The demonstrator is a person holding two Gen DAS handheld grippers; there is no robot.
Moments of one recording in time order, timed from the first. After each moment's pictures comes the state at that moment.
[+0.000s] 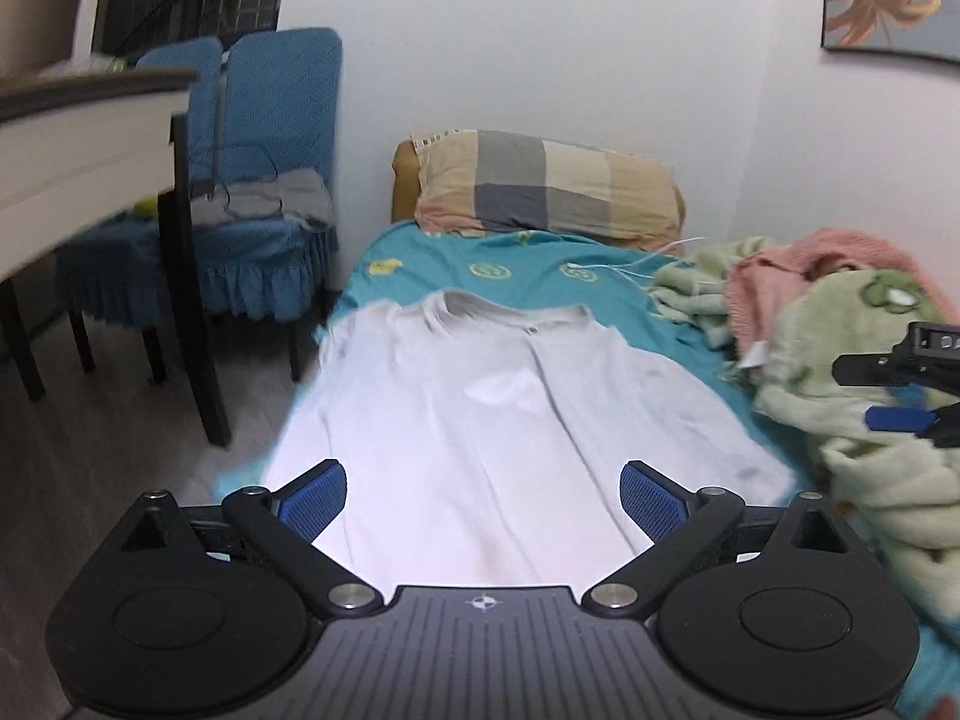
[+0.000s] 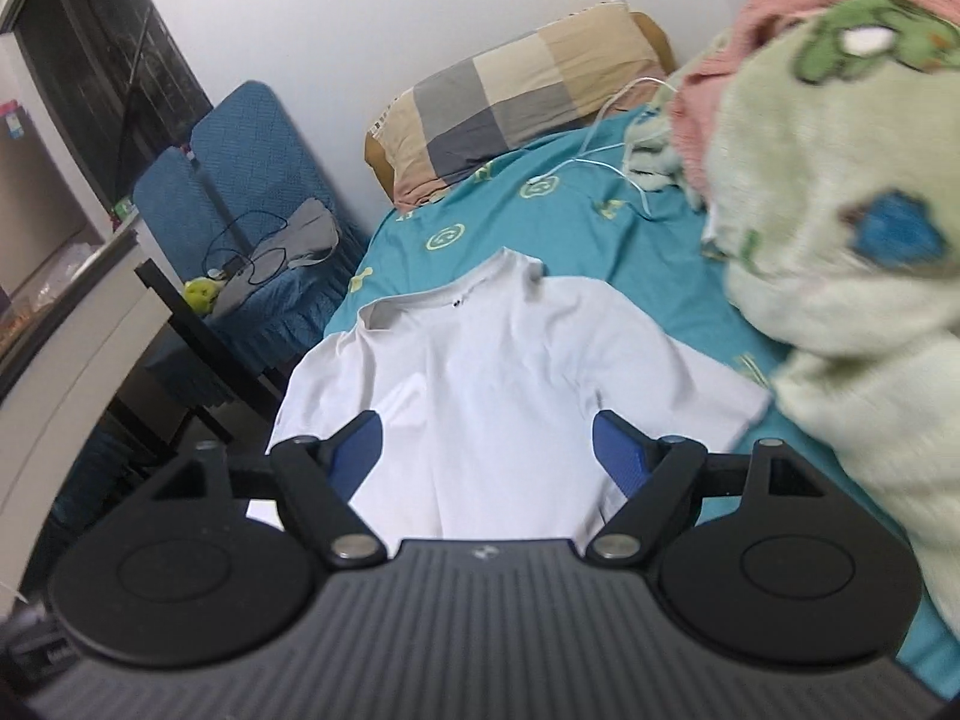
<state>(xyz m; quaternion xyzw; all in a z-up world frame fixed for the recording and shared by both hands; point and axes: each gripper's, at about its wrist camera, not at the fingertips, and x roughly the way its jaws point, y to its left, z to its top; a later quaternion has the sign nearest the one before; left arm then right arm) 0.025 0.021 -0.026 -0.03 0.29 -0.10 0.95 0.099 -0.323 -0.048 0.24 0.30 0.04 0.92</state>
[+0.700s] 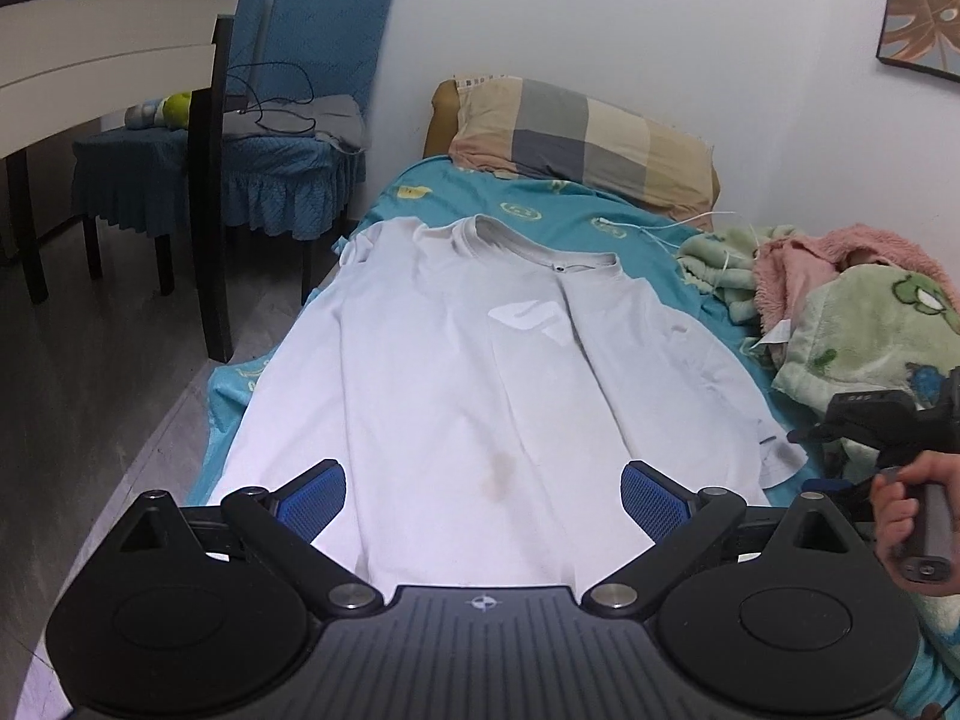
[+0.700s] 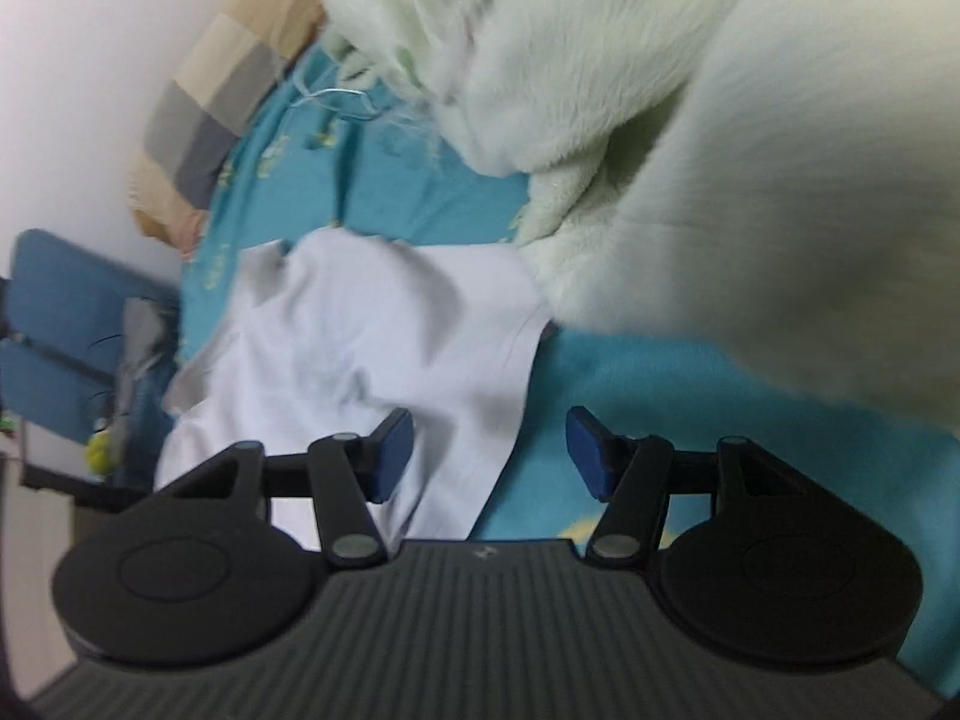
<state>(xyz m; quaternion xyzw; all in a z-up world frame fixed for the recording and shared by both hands) 0.032 0.031 -0.072 -0.08 0.34 -0.07 0.93 0.170 -0.409 -0.196 0.44 0.39 -0.13 0.80</state>
